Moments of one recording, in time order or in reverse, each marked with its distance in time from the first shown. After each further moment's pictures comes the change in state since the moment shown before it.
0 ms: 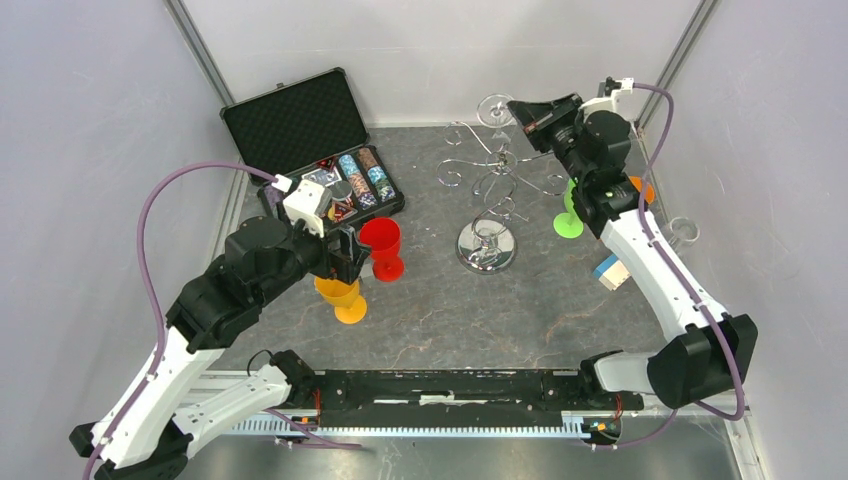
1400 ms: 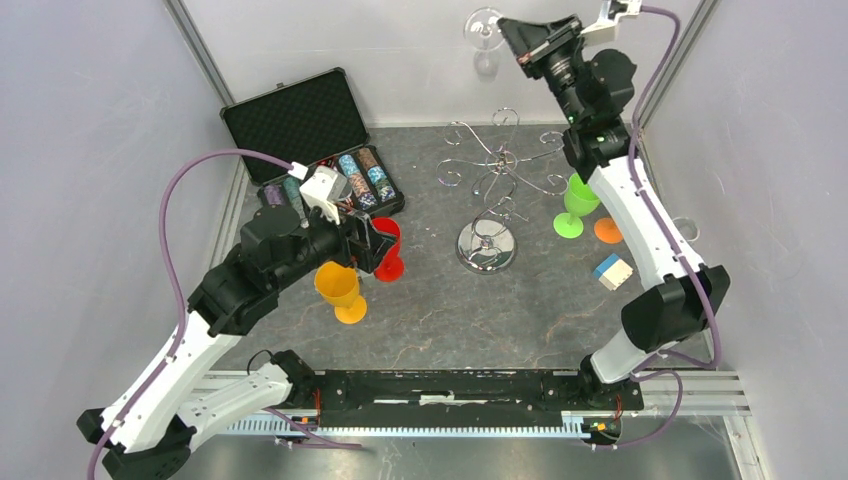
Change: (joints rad) left arm 0.000 0.054 -0.039 0.185 0.121 -0.084; right arm 0.021 0.287 0.434 0.153 -0.087 -0.052
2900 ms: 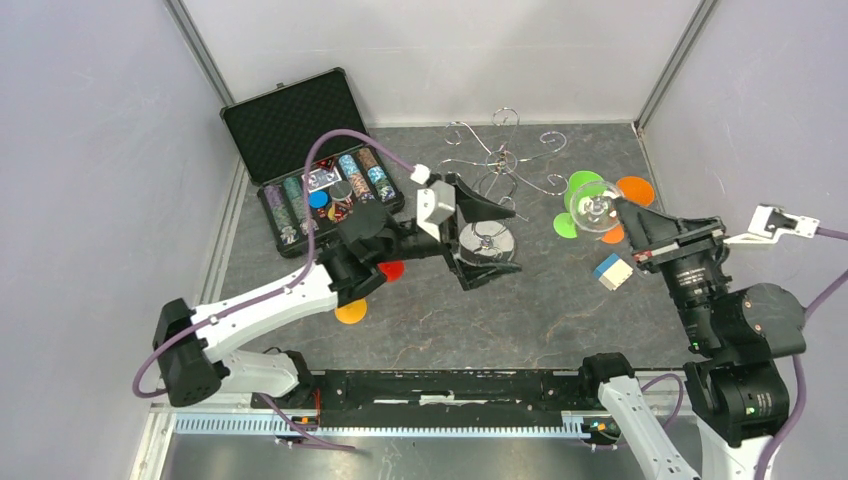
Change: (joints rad) left arm -0.286 0.445 -0.061 1.123 0.542 0.087; right arm -0.148 -1.114 -0.423 -0.843 0.108 -0.058
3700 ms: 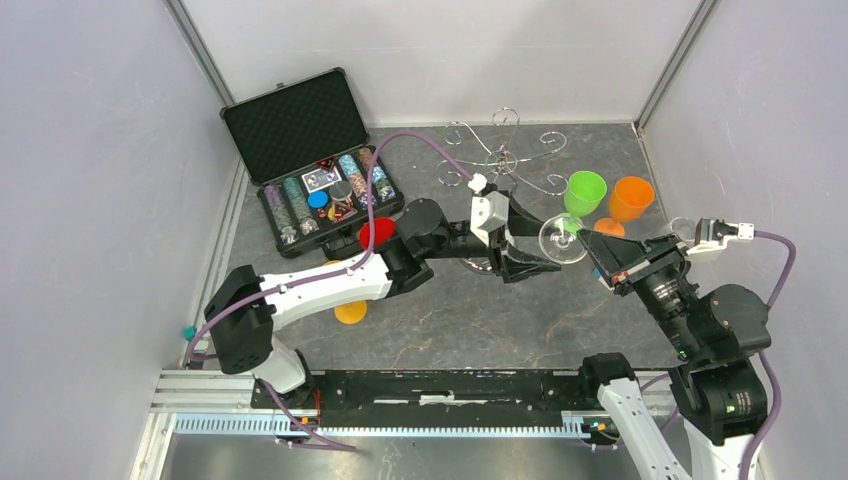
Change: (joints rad) left arm -0.069 0.307 0.096 0.202 0.080 0.047; right arm 0.000 -0.089 -0.156 -0.073 -0.223 0.243
